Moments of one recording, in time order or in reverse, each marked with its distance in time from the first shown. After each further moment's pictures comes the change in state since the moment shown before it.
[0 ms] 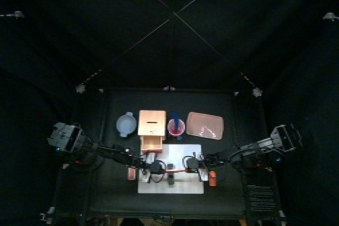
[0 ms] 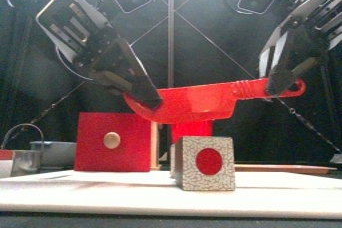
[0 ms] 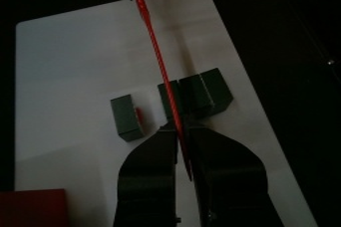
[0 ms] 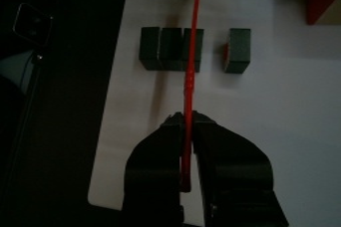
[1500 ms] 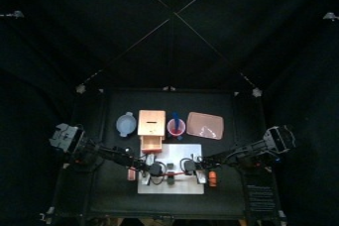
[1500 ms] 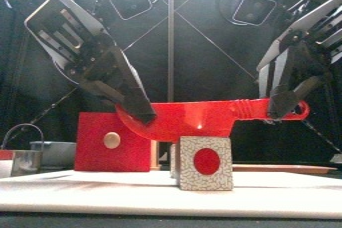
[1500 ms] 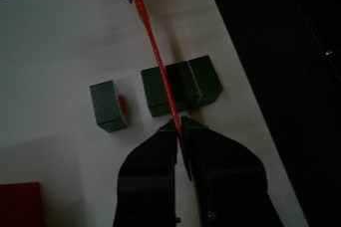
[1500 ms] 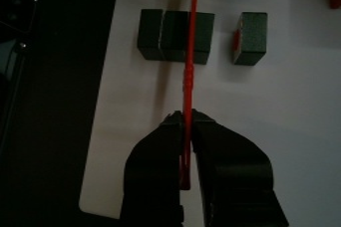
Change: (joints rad) left arm -0.015 0.020 0.009 -0.025 0.006 0.002; right arm -0.002 0.080 -0.017 -0.015 -0.025 0.000
